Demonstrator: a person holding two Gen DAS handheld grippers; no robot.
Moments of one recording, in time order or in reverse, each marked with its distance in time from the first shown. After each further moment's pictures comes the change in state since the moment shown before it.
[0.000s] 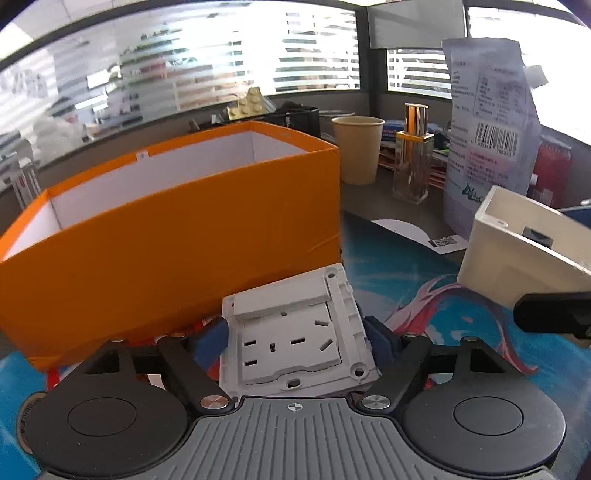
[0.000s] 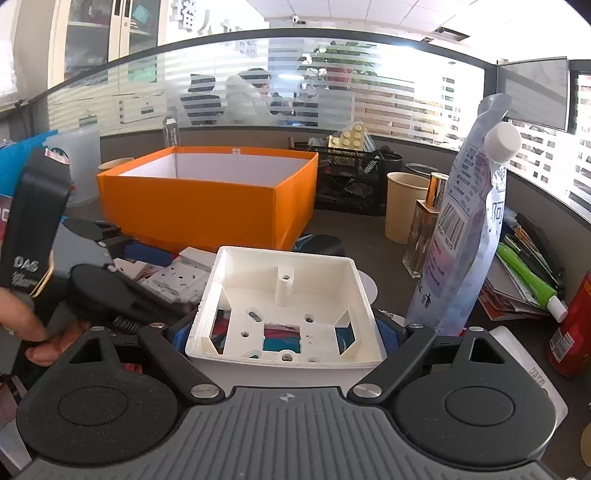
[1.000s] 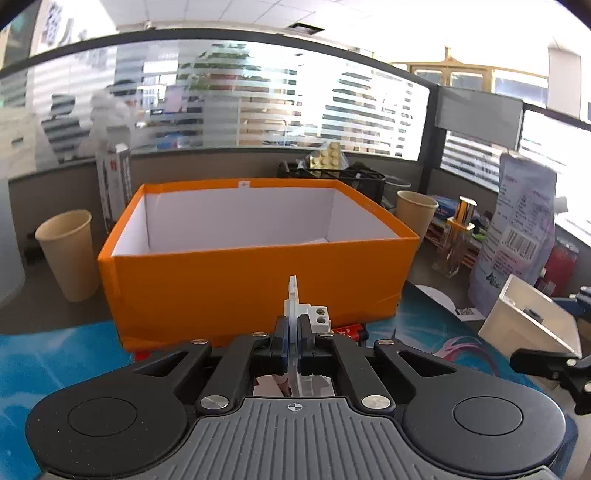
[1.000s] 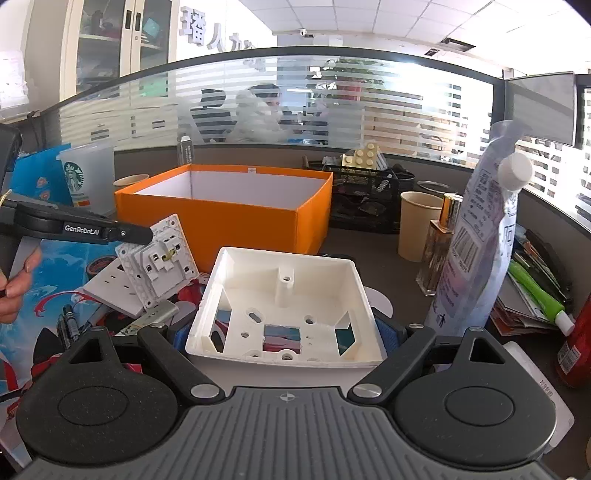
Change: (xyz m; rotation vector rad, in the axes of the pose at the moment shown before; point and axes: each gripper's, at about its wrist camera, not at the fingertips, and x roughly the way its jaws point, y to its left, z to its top) left arm -0.073 0.073 0.003 -0.235 -0.117 0.037; right arm -0.004 0.014 0.010 -0.007 -0.044 0.027
